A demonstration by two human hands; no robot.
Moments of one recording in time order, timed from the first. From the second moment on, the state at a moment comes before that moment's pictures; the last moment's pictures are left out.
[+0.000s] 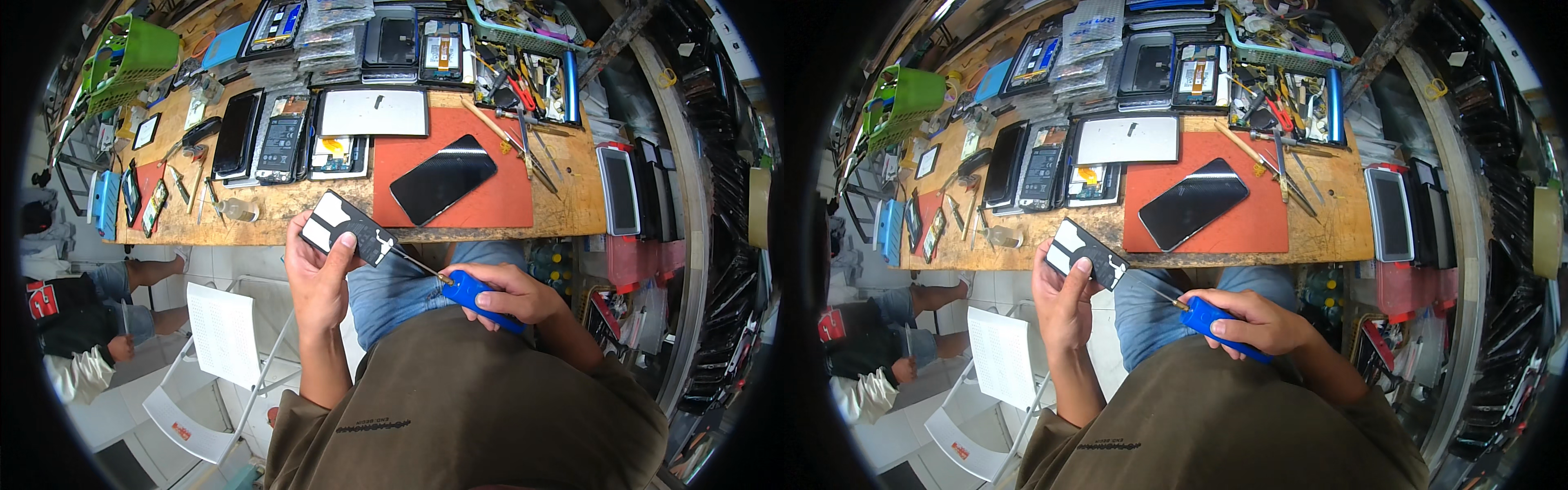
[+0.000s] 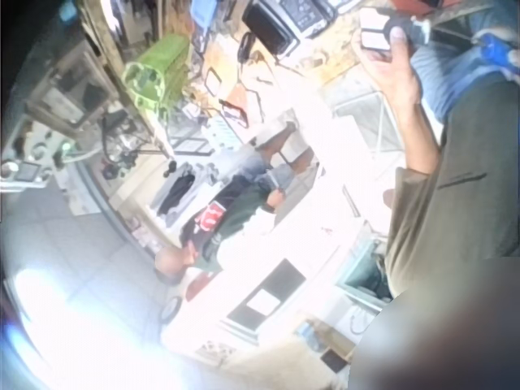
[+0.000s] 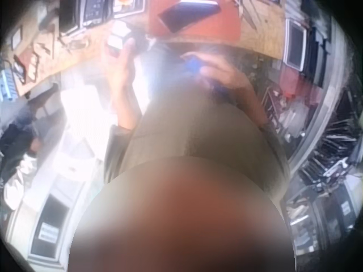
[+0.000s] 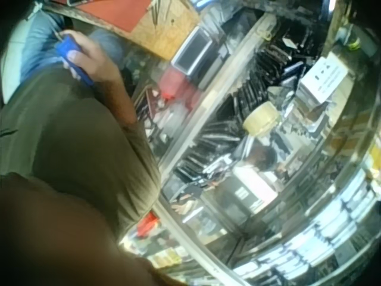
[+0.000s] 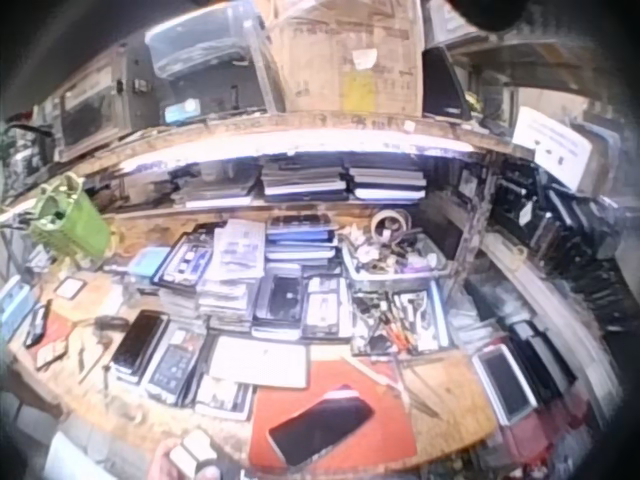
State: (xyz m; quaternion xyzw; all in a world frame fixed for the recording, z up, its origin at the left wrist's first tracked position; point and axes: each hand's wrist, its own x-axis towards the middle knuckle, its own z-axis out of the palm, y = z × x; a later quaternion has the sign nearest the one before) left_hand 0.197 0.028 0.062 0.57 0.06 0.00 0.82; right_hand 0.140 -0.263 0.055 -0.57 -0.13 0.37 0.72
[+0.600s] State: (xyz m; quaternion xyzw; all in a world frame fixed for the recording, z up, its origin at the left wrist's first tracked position) left_hand 0.188 -0.005 0.065 0.60 0.05 0.02 0.80; right_hand 0.140 -0.264 0.049 -0.57 -0.10 0.37 0.72
